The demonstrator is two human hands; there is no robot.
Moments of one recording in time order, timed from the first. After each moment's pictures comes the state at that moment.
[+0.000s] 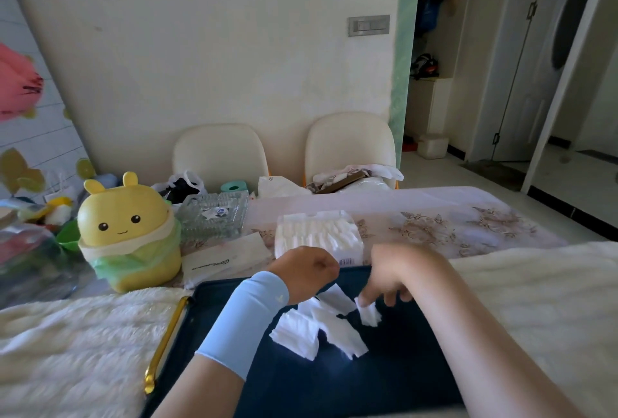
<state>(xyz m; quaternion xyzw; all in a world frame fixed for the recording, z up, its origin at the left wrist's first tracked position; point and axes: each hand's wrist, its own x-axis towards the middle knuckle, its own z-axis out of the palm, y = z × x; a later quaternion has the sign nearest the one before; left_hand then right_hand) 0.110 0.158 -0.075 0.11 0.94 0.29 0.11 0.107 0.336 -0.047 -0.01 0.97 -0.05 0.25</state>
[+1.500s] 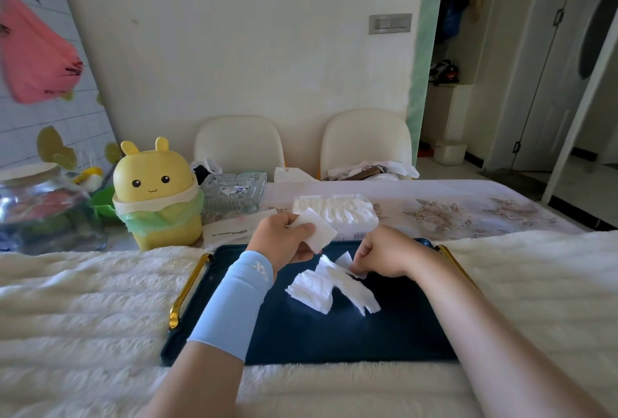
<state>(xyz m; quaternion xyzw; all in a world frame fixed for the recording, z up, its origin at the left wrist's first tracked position) 0.140 0.122 -0.099 -0.05 0.75 0.65 -0.01 0.118 0.324 -0.103 -0.07 0.95 -0.28 0.12</state>
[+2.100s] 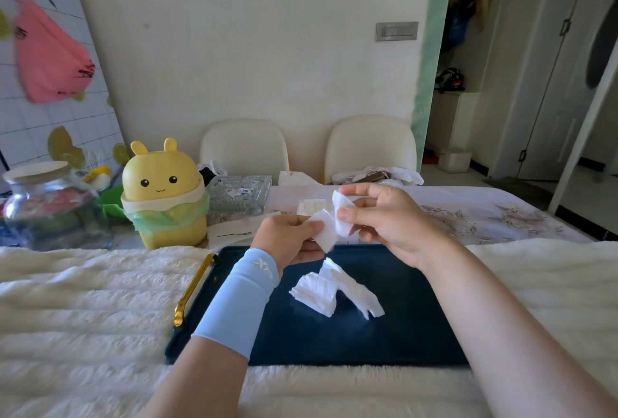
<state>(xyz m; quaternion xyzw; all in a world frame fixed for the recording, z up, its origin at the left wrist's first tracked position) 0.145 0.124 -0.093 -0.05 0.69 0.72 0.02 0.138 0.306 -0.059 -0.14 0.69 -0.71 0.06</state>
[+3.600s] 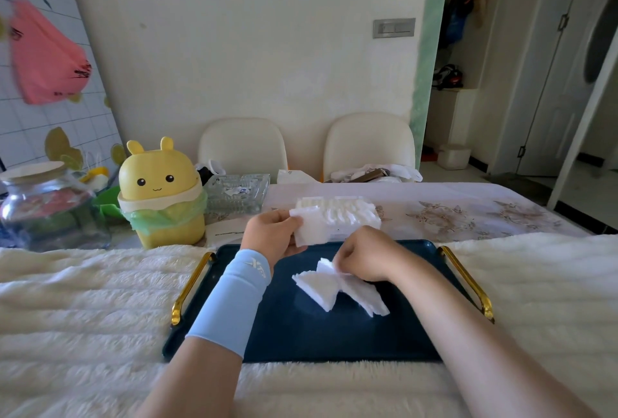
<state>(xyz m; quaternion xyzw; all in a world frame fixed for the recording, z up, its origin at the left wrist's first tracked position) 0.141 0.117 -0.098 -0.11 0.69 0.71 -0.07 0.125 0.293 -0.104 -0.08 0.95 -0.27 0.11</state>
